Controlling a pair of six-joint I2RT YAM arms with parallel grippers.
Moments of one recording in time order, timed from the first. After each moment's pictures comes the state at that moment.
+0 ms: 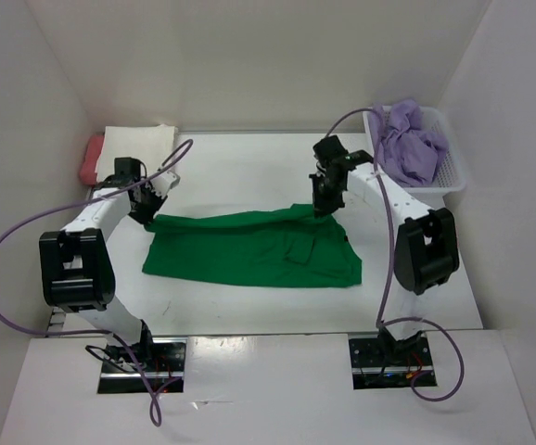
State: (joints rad) left arm 0.11 1.64 1.14 -0.55 0.13 0.65; right arm 0.37 1.83 1.55 -0.90 -0.03 0.33
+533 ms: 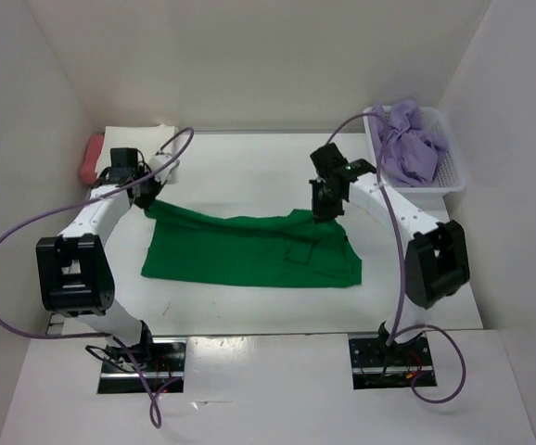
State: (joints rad) left arm 0.10 1.58 1.14 -0.47 0.13 0.68; right arm 0.44 1.63 1.35 -0.89 0.02 0.43
